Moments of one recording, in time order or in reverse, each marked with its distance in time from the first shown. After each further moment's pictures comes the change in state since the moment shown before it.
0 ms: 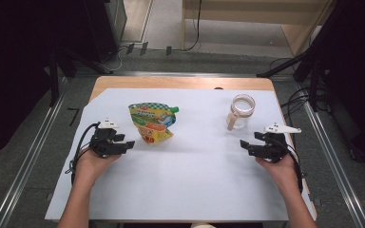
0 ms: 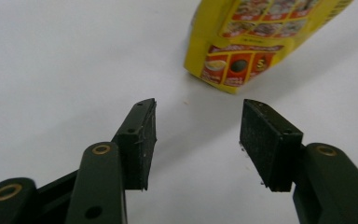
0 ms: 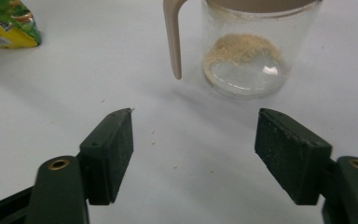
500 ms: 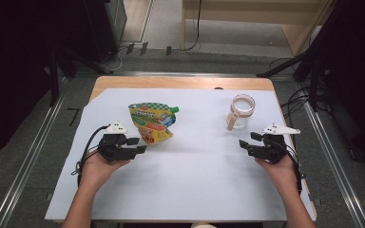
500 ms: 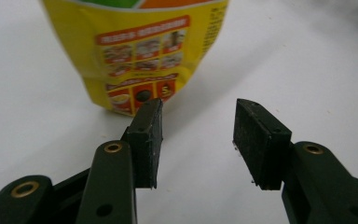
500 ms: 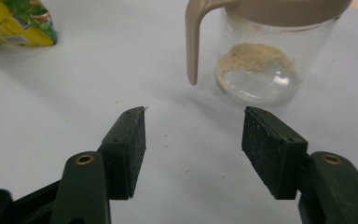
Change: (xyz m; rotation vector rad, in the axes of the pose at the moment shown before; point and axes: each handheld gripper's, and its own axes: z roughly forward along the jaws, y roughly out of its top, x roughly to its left) left arm -0.037 0.007 -0.005 -0.060 -0.175 0.112; right arm 0.008 0.002 -0.003 -0.011 0.023 -0.043
